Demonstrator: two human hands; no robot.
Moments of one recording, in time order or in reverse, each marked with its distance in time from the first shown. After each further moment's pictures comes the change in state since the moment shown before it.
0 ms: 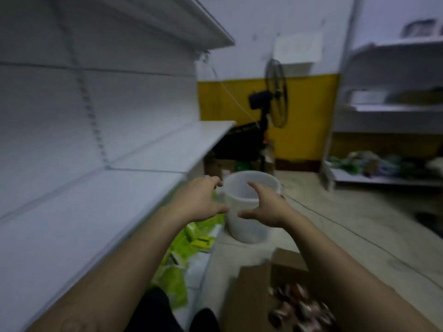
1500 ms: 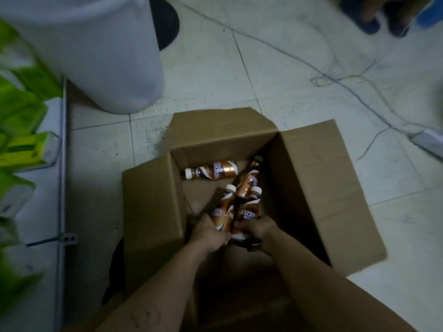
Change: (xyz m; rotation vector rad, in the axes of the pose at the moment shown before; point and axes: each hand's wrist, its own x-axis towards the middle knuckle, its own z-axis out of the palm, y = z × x) left_hand 0.018 0.118 0.582 -0.547 -1.117 -0.606; right_hand -0.116 0.414 0.289 0.922 -0.073 1.667
